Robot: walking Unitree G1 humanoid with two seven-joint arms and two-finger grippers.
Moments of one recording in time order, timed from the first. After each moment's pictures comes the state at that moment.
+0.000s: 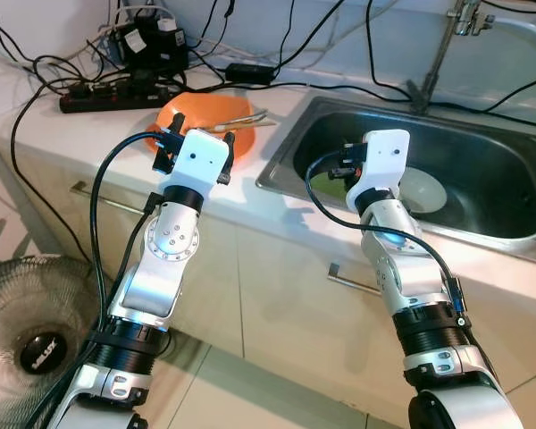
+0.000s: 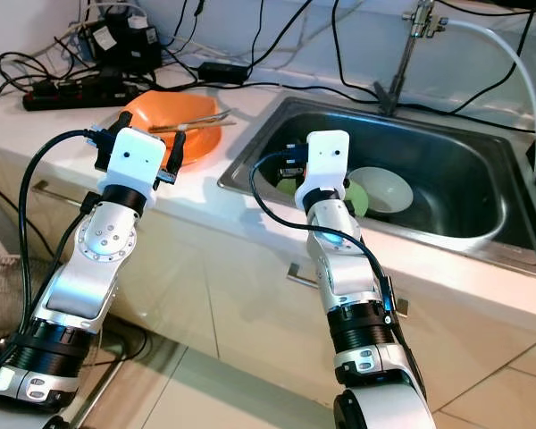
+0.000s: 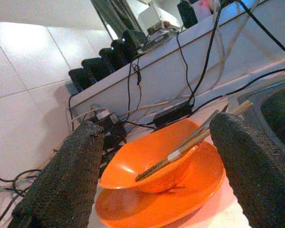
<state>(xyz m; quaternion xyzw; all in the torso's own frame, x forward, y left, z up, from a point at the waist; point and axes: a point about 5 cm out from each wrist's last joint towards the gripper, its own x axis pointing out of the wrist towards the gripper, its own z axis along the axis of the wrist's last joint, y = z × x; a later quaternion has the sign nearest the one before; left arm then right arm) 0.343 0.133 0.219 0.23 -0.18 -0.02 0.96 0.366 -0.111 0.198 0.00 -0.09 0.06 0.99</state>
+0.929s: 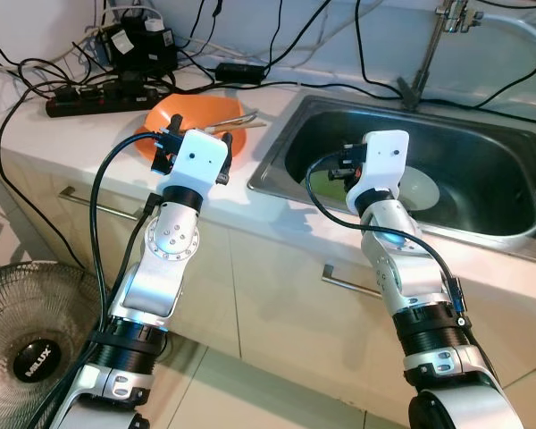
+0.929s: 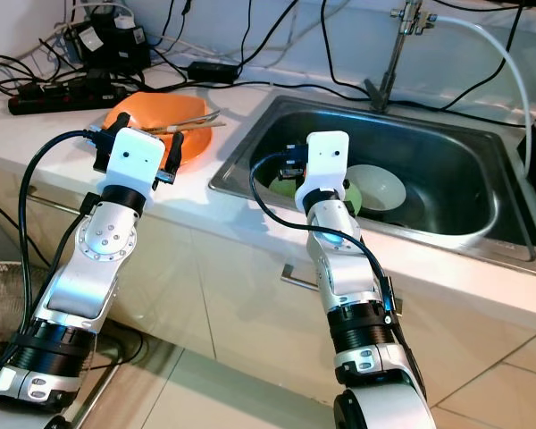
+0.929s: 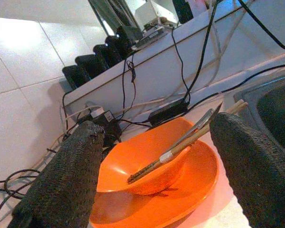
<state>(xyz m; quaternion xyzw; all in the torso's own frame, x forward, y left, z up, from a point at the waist) 0.344 0.134 0.218 0.23 -0.17 -0.01 0.96 0.366 -0.111 0.197 0.00 -0.09 0.06 0.99</state>
